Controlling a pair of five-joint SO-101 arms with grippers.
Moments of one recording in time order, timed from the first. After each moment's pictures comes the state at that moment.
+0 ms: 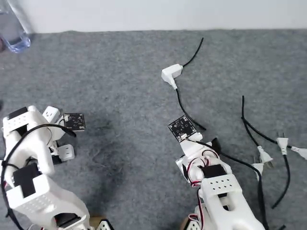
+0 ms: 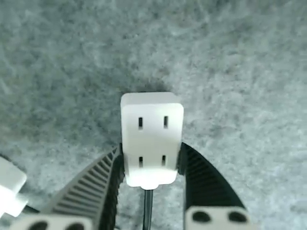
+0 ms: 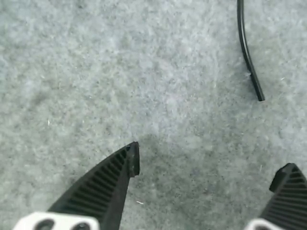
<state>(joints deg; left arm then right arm) -31.6 12.6 23.9 73.7 -93.1 -14.5 -48.4 82.2 35.9 19.6</state>
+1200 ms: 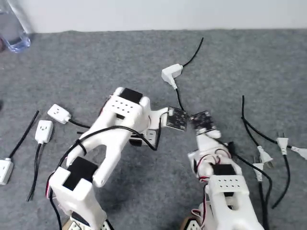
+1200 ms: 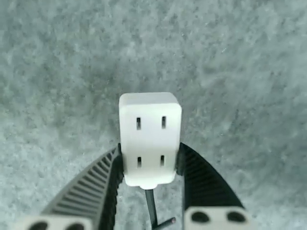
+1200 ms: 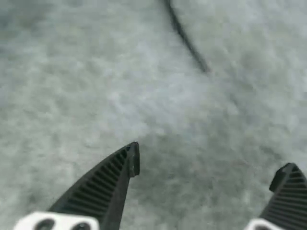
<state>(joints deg) 21.6 14.4 8.0 80.1 -62.4 -2.4 -48.4 81.5 34.2 13.1</state>
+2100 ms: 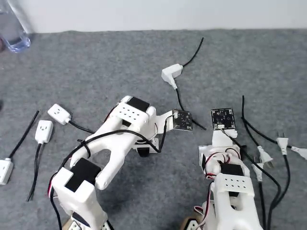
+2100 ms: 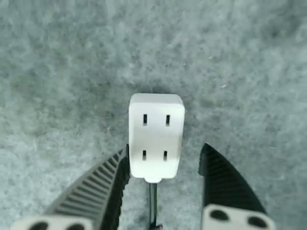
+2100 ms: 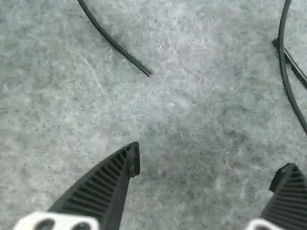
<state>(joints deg) 24.4 14.4 12.7 75.2 -50.2 3.2 -48.4 81.2 32.4 7.4</state>
